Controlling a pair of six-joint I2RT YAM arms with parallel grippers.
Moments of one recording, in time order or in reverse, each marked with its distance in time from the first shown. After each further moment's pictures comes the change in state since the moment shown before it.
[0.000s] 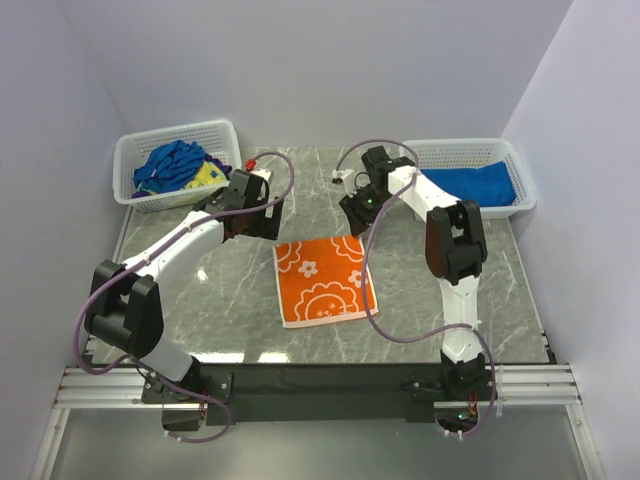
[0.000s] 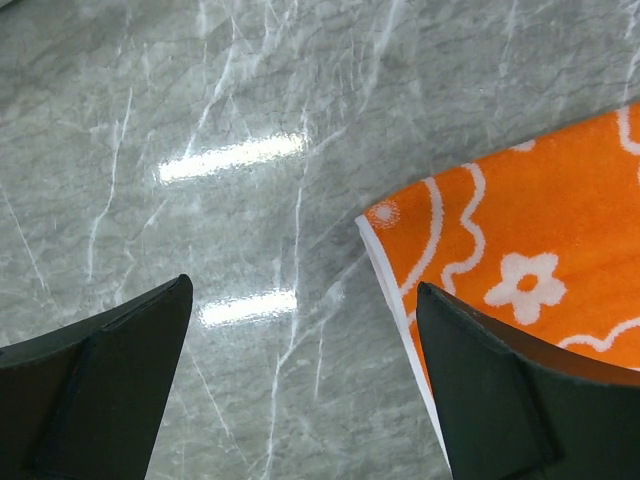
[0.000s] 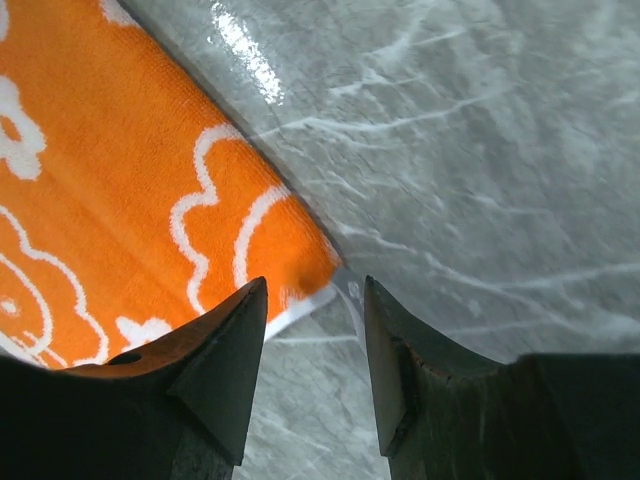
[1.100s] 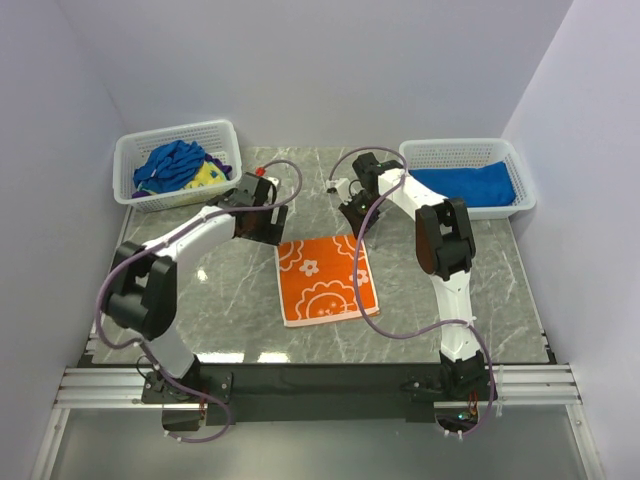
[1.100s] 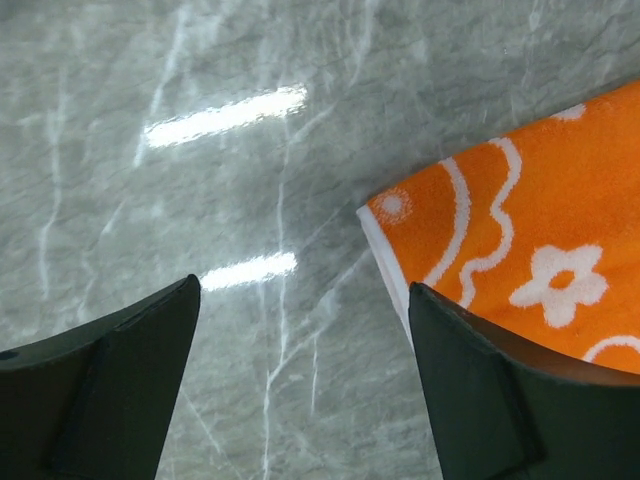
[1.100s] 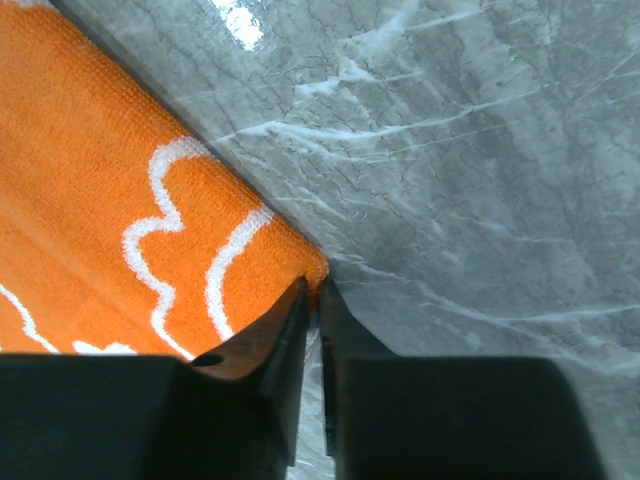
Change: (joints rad) left arm 0.000 0.098 0.004 0.006 0.023 0.014; right arm 0.034 0.102 0.063 -0.047 0.097 -0.024
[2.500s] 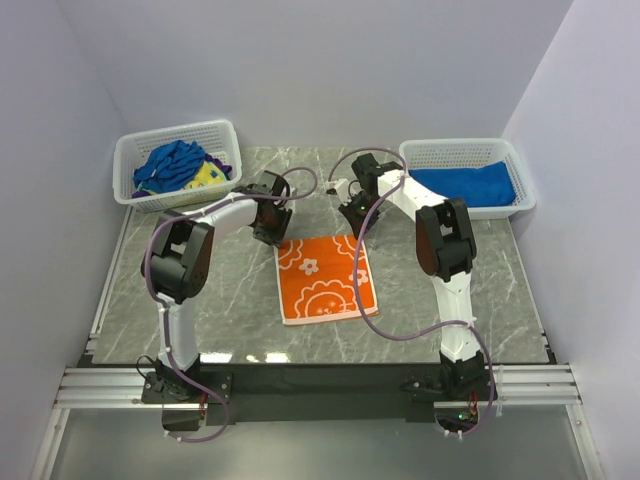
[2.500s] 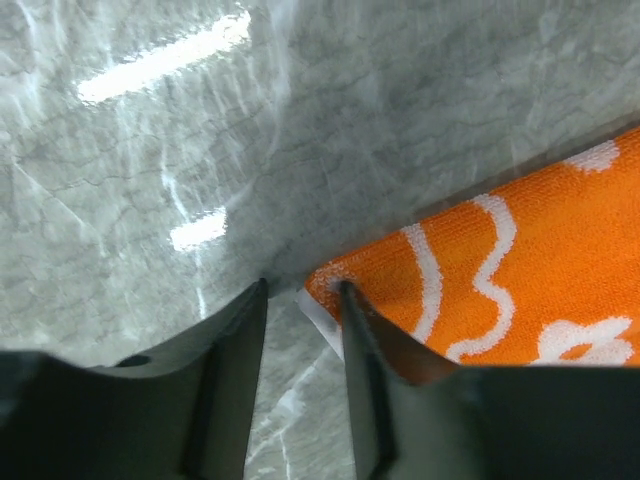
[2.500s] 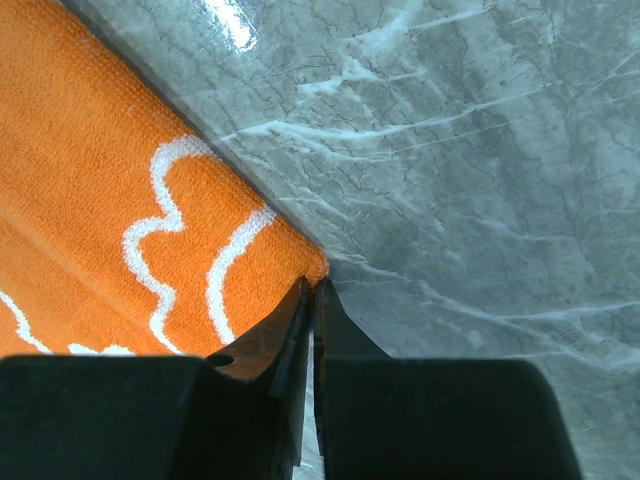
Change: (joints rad) left arm 0.007 0.364 0.212 -0.055 0.159 0.060; right arm 0.008 -0.015 -0.032 0.030 0.019 0.003
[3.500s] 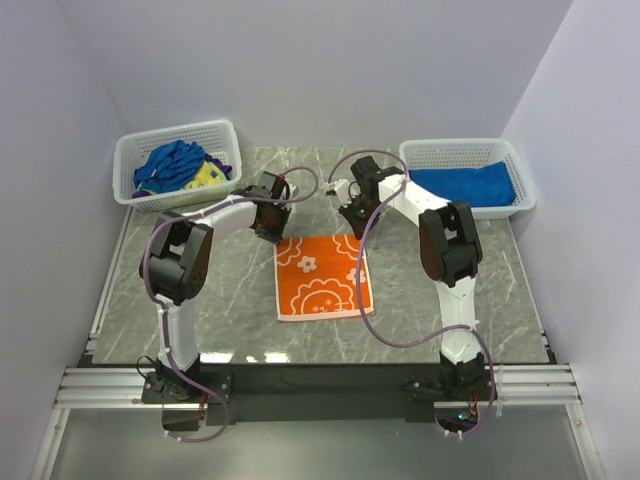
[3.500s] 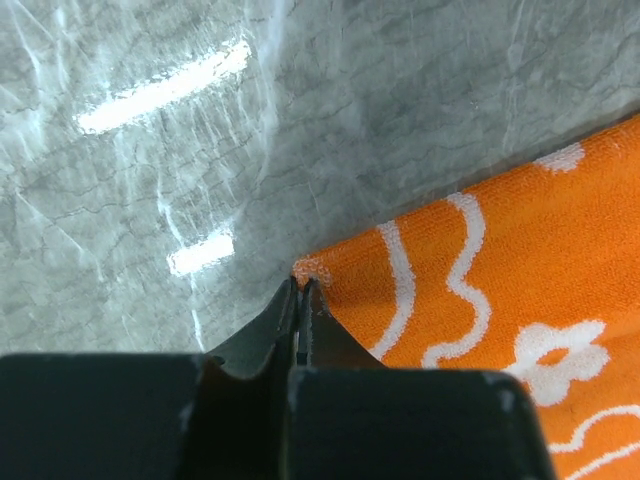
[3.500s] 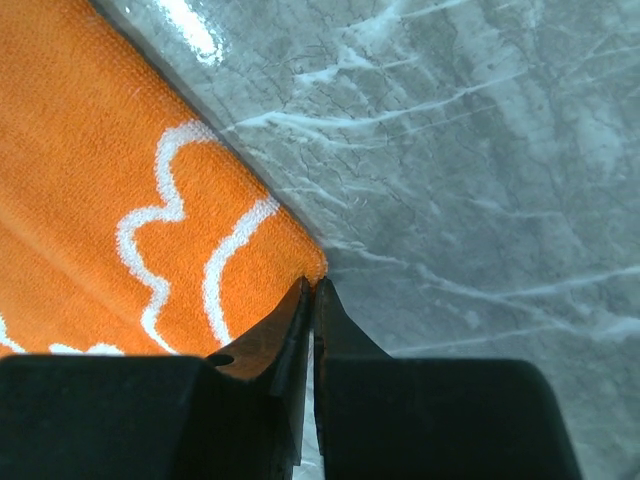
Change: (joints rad) left arm 0.008 -0.012 -0.019 0.063 0.010 0.011; right arm 0.011 -0.075 -0.103 0.093 0.059 0.023
